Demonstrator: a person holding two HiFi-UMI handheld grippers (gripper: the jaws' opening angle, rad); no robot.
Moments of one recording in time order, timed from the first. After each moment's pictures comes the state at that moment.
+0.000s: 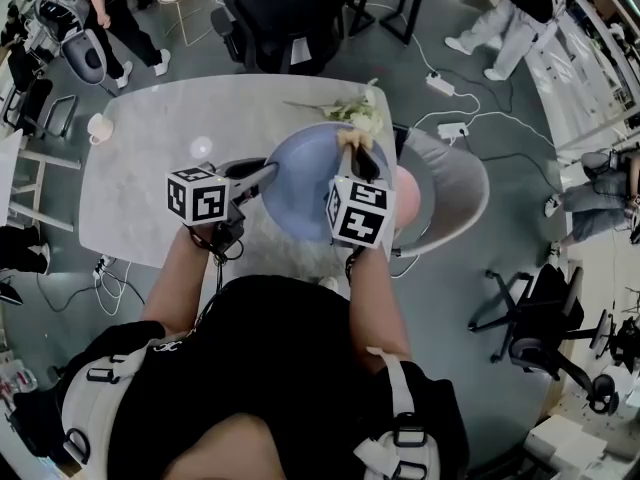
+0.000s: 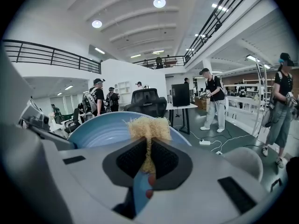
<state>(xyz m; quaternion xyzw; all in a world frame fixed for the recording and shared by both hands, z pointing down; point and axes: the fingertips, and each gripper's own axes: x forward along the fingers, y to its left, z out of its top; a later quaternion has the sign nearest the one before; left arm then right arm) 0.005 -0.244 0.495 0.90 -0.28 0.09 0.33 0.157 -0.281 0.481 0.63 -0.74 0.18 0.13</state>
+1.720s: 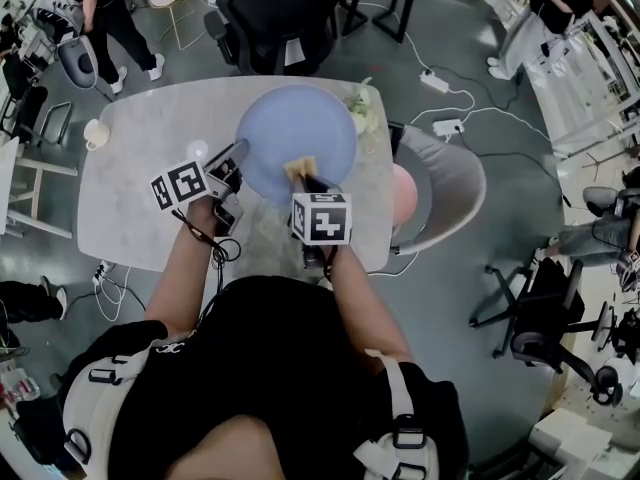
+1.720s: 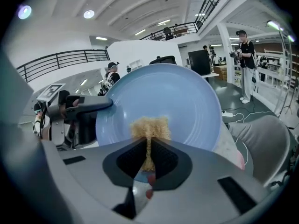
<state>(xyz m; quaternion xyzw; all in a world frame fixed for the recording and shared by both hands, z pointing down) -0.062 -0.300 0.505 0.79 -0.41 -0.09 0.45 0.063 -0.238 0.563 0.50 -0.78 0.32 0.20</state>
